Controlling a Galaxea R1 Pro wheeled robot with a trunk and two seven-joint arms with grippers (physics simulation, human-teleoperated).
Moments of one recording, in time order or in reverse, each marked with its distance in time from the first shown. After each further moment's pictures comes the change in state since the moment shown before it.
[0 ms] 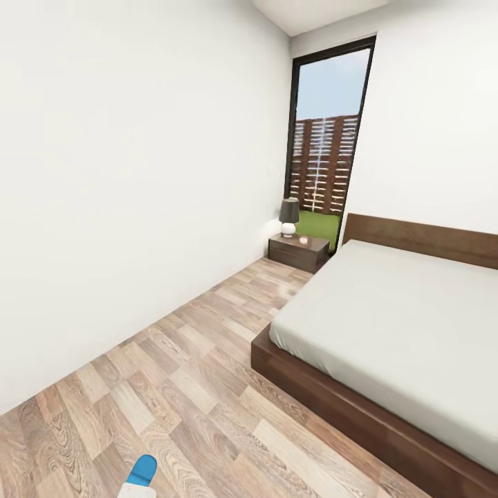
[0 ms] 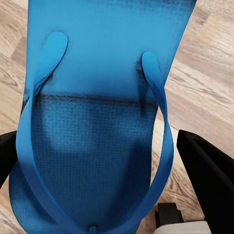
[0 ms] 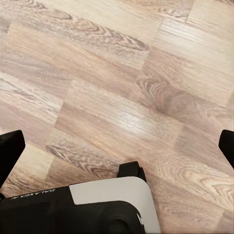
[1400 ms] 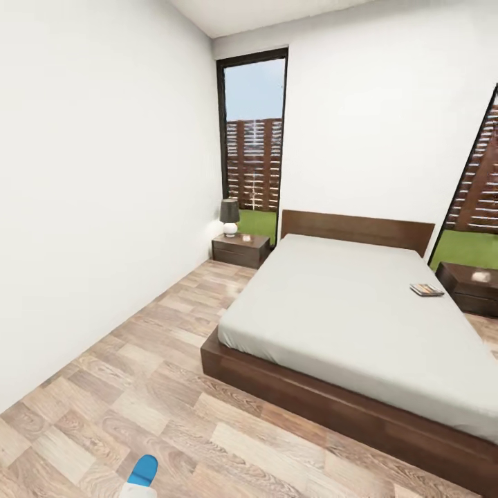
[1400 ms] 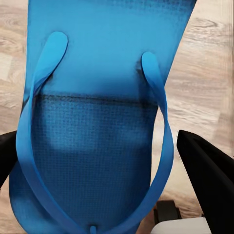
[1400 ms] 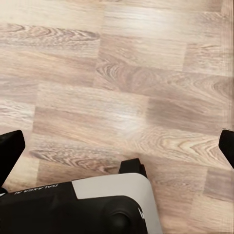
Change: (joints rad) left arm 0.000 -0.004 -0.001 0.001 -0.002 0.001 0.000; right arm 0.000 0.003 0.009 0.002 0.003 0.000 0.001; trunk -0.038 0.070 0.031
